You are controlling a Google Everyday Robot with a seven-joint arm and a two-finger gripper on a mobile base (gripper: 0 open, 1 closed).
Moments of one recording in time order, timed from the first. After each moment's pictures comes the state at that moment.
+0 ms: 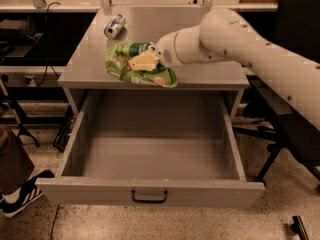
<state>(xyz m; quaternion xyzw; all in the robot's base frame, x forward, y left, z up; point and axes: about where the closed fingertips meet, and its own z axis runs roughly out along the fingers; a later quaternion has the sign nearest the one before) 0.679 0.039 0.893 -0.39 0.76 0.25 0.45</state>
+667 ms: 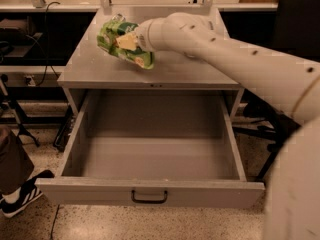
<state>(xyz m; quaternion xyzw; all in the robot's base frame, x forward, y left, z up) 0.785 0.072 0.908 -0.31 0.76 0.17 0.54</state>
